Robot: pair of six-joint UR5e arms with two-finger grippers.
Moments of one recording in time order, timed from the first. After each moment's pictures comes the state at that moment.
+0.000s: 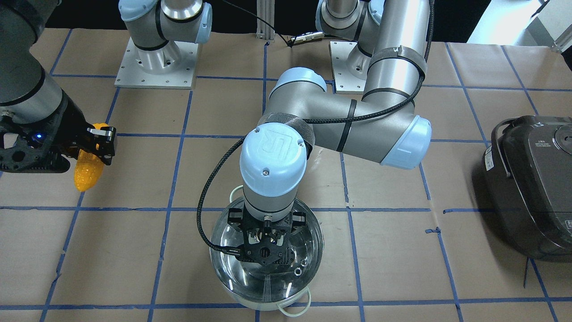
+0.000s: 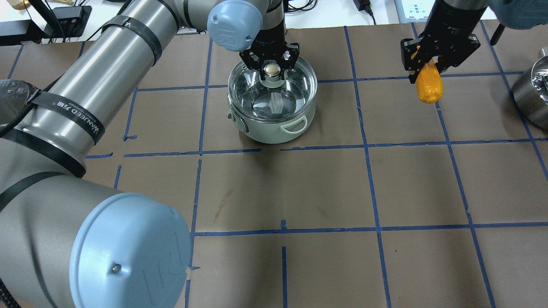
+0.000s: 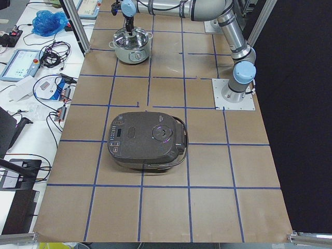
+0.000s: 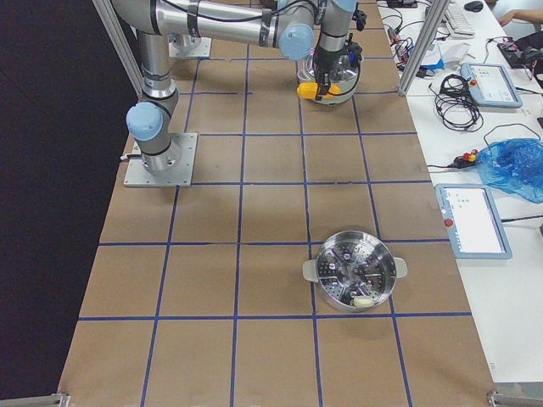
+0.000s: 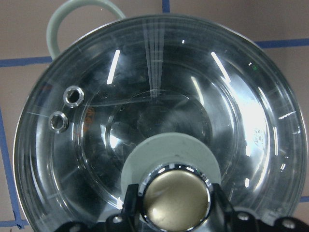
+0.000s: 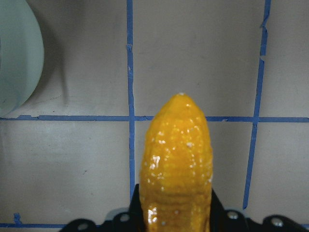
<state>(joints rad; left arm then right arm) -1.88 -2.24 -1.02 -1.45 1.55 -0.26 1.47 -1.37 1.42 -1.55 -1.59 -0.12</state>
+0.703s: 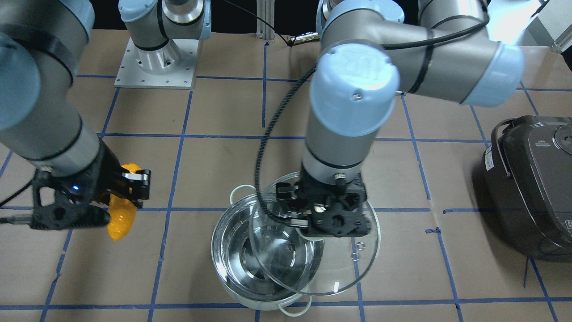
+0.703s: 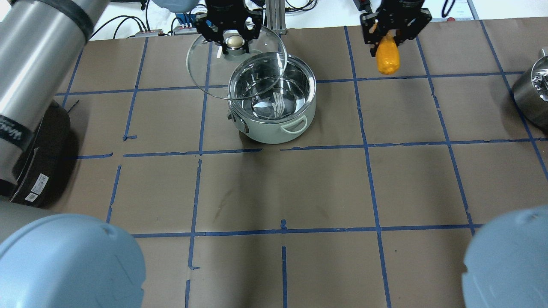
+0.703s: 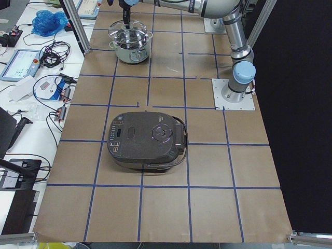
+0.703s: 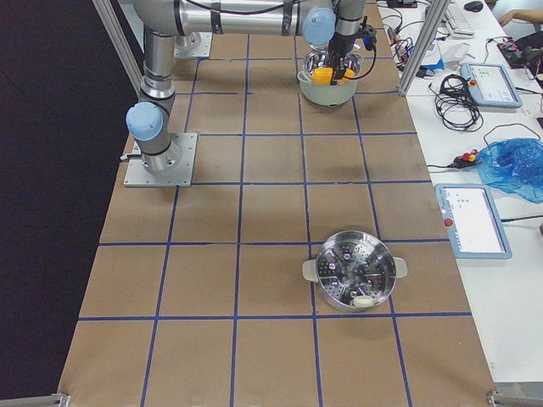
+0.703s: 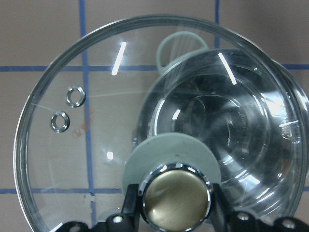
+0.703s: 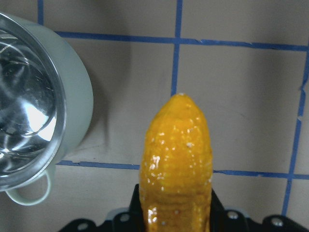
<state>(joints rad) -1.75 -2.08 -1.00 -1.58 1.58 -0.19 1.62 -1.12 1.13 -1.57 -1.55 -0.03</state>
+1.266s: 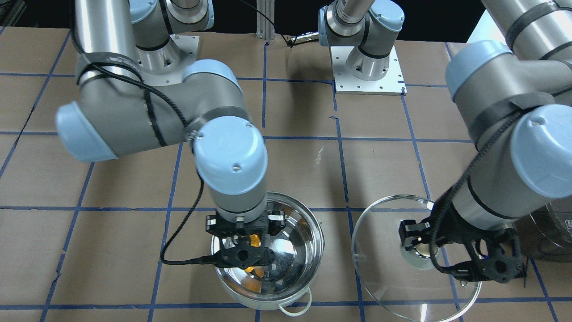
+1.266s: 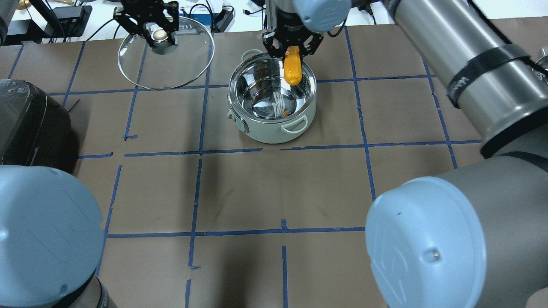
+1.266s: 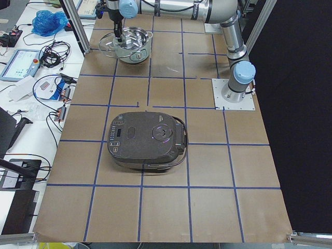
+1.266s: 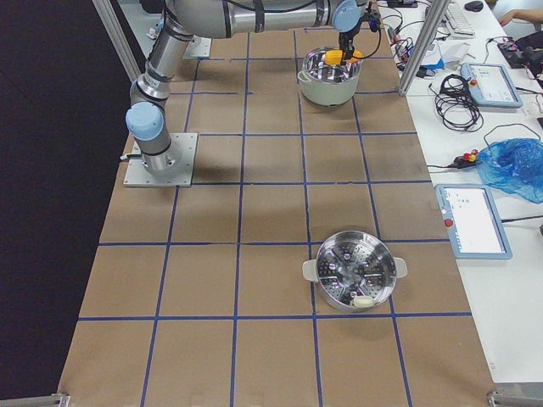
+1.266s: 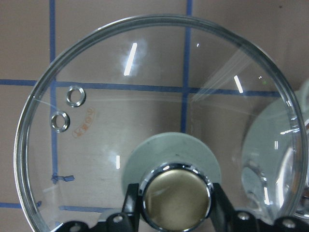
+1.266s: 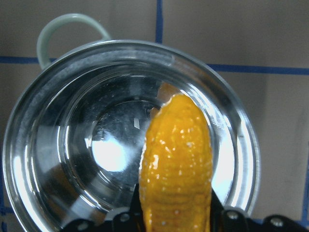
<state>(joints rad) -1.48 -2.11 -1.06 -1.53 1.57 0.02 1.89 -0.89 0.99 -1.71 -1.57 0.27</state>
